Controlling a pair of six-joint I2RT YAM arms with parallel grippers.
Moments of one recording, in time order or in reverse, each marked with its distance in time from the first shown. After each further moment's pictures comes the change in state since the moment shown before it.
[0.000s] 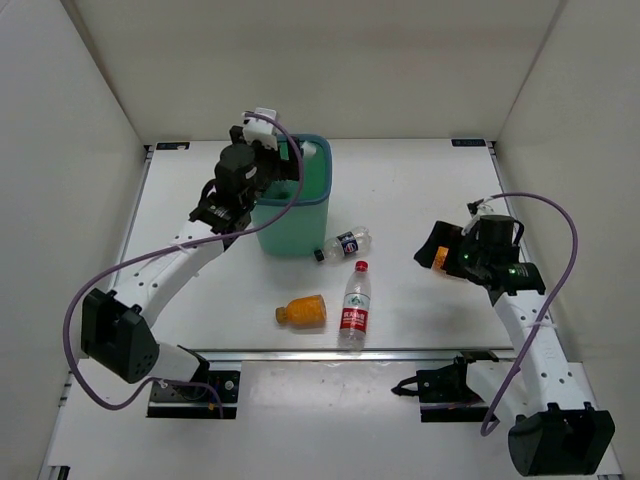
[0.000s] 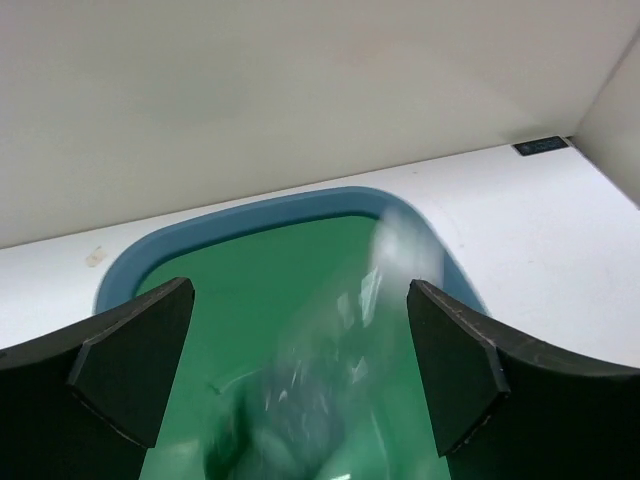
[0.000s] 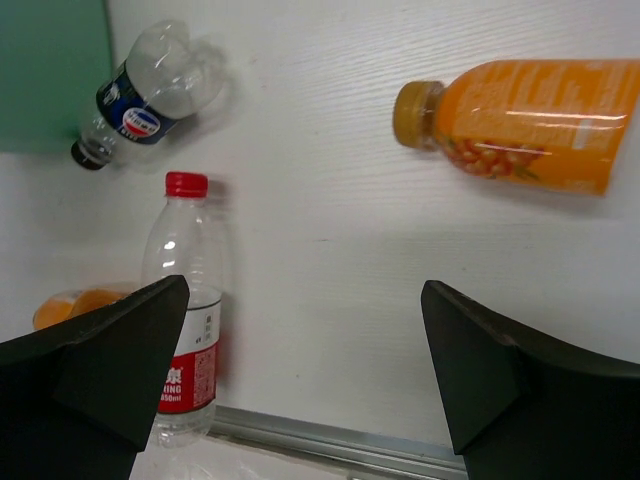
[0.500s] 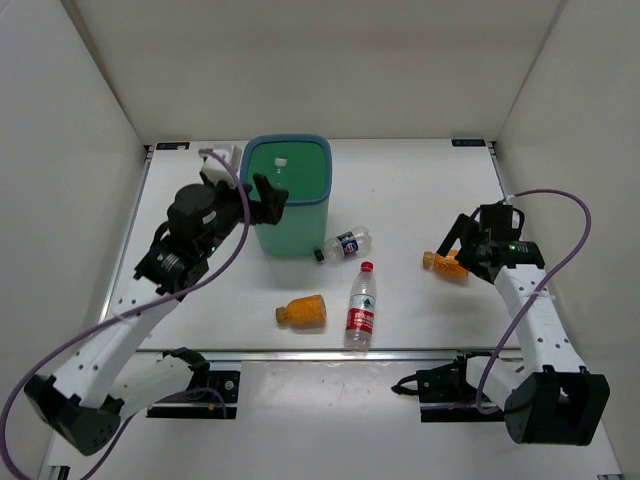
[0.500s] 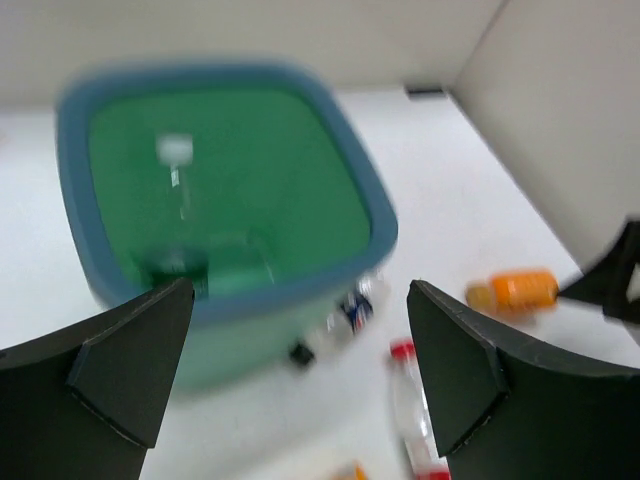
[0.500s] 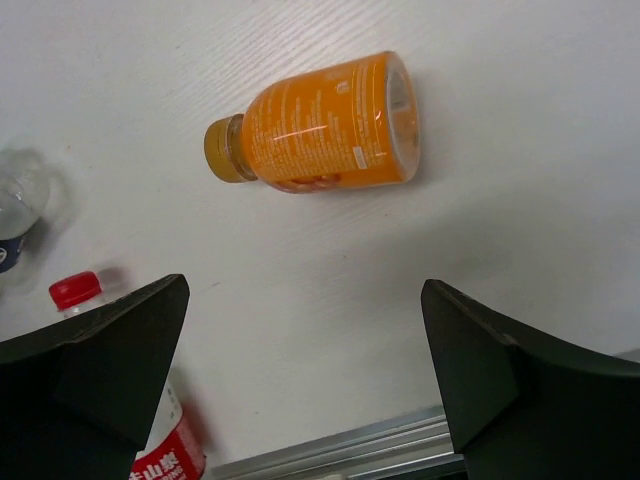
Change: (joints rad) left arm -0.036 -0.372 -0.094 -0.331 0.095 -0.224; right arm -0.060 0.159 0.108 -0.119 0.332 0.127
